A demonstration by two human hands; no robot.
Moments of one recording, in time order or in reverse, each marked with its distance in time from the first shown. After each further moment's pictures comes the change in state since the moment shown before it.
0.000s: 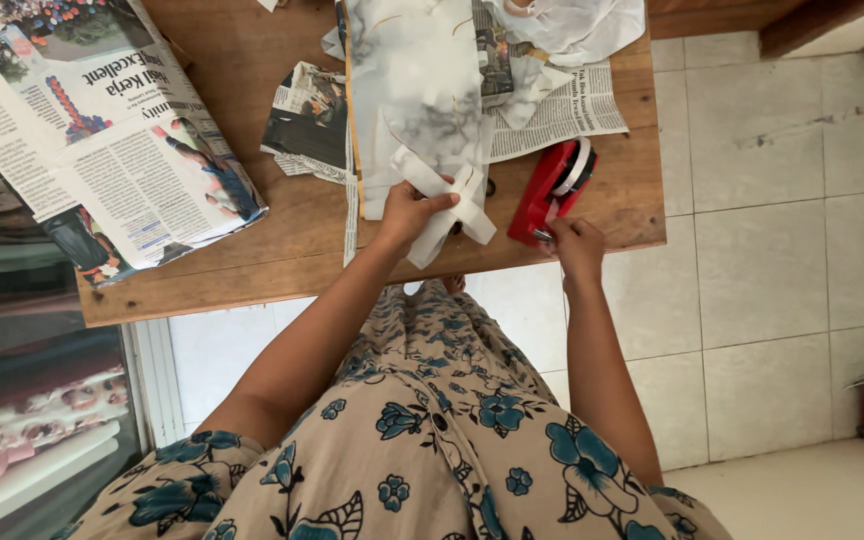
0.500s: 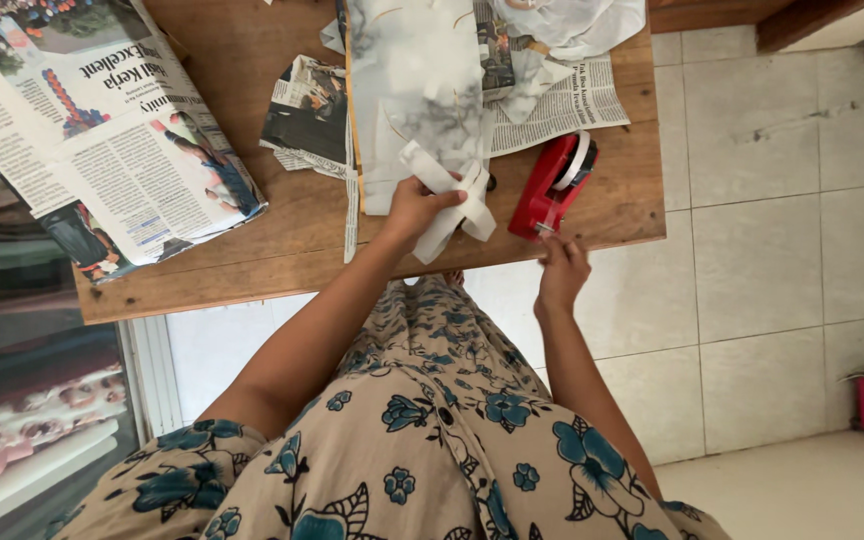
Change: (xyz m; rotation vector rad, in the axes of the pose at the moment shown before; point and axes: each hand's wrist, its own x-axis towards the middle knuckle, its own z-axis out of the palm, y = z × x) left_hand -0.003 0.003 0.005 0.029 -0.040 0.004; right_hand -0.045 0.039 0.021 0.330 0.181 -0.113
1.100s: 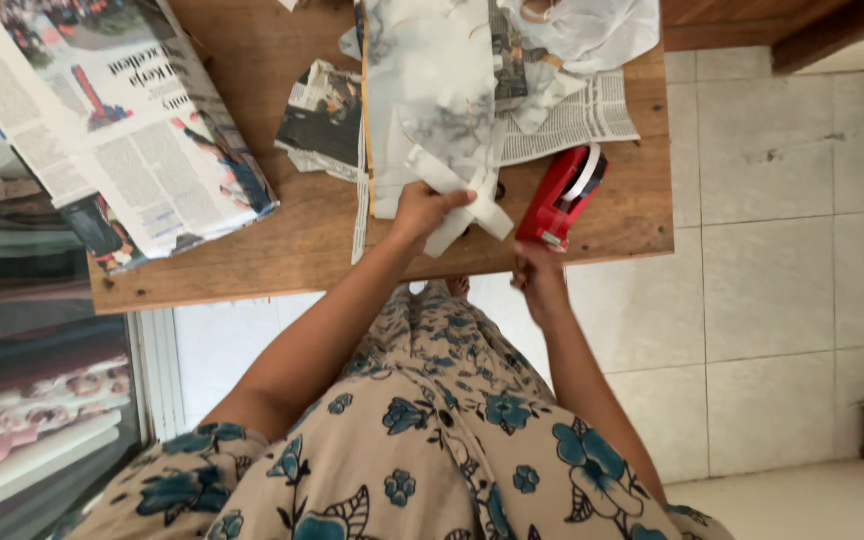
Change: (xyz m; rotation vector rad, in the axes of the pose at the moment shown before) left_hand 0.001 0.003 0.002 0.009 0.082 -0.045; right_hand 0.001 -0.002 0.012 0.041 -0.414 0.456
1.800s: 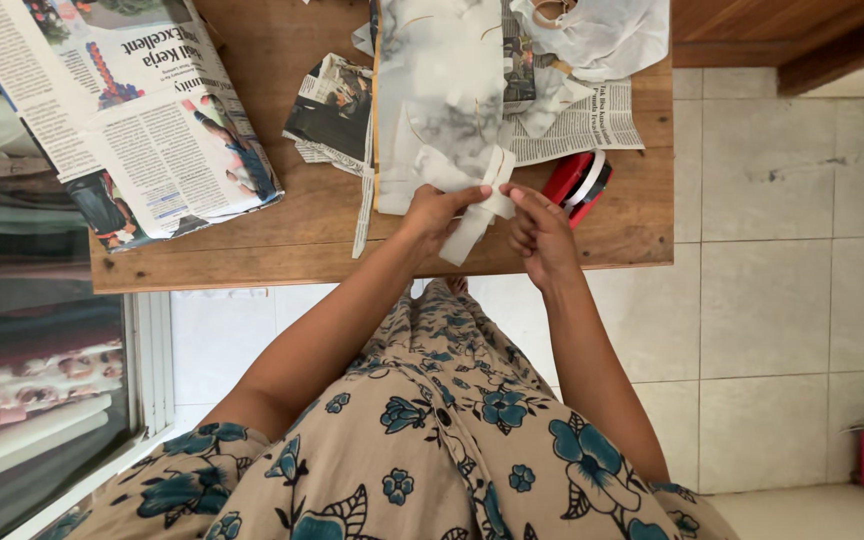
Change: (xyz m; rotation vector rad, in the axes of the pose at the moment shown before) left_hand -0.026 0.028 0.018 -0.279 -0.035 -0.163; right_hand -0.026 -0.095 0.079 -0.008 -0.314 -0.103
